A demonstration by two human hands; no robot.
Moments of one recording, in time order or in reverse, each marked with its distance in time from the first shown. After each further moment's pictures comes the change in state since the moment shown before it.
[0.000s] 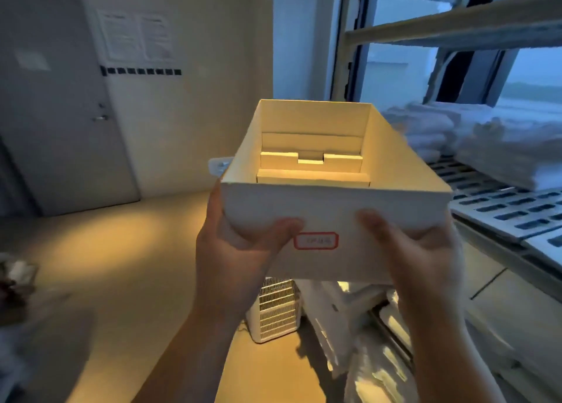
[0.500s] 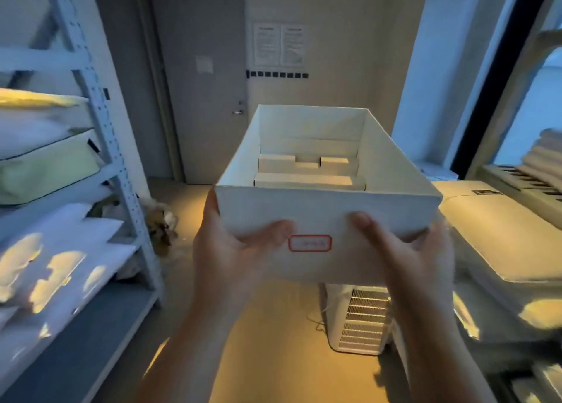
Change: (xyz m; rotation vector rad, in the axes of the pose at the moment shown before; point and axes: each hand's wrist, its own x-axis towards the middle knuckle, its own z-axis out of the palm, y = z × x) left_hand -0.022 0.041 -0.187 0.266 0.384 0.047; right_hand -0.064 -0.016 0.176 0.137 -0.342 0.071
